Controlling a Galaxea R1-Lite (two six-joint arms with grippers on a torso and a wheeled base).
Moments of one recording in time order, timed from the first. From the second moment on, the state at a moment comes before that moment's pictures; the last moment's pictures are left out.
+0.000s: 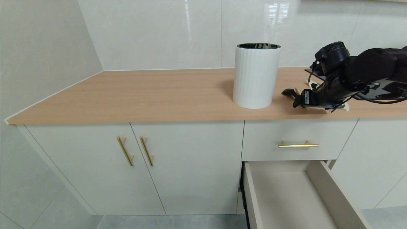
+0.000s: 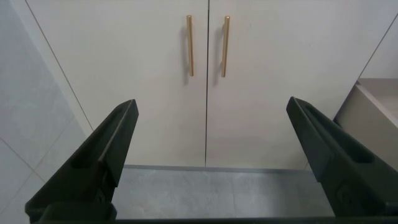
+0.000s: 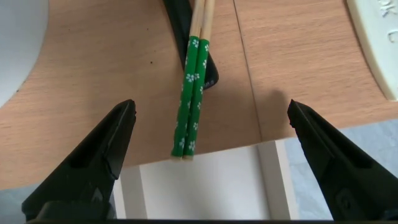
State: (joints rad) left arm 0.00 0.00 0.00 0.00 0.04 -0.01; right arm 0.20 2.09 -2.00 0.64 -0.29 0.25
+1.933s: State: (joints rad) left arm 0.00 0.00 0.00 0.00 0.04 -0.01; right arm 0.18 1.13 -1.16 0.65 0.21 0.20
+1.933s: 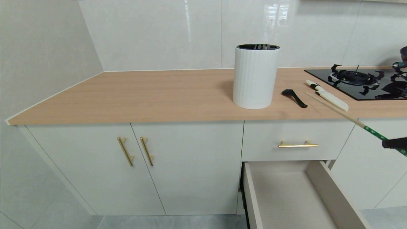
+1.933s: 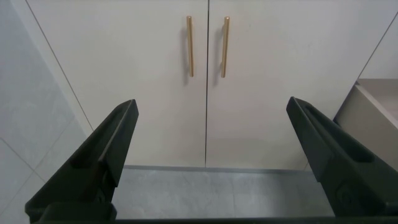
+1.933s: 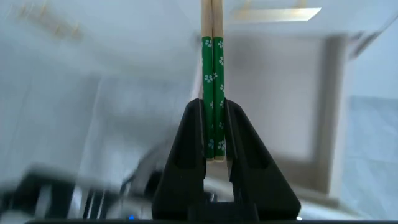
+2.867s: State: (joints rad) left arm 0.00 0.00 0.00 0.00 0.04 -0.01; right arm 0.42 1.39 -0.81 0.64 0.13 0.19
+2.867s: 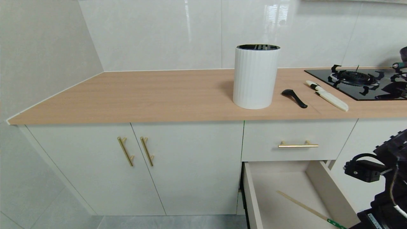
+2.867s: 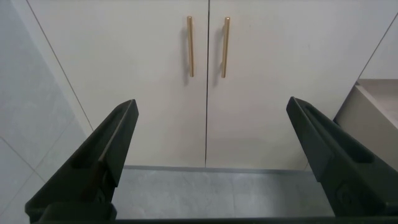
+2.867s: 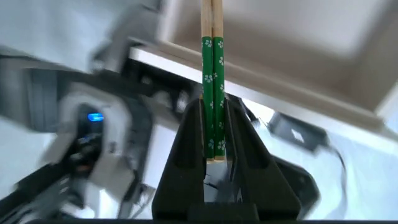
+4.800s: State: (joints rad) left arm 0.00 0.00 0.00 0.00 0.04 -0.01; right arm 0.34 2.02 -0.73 -0.16 0.01 0.36
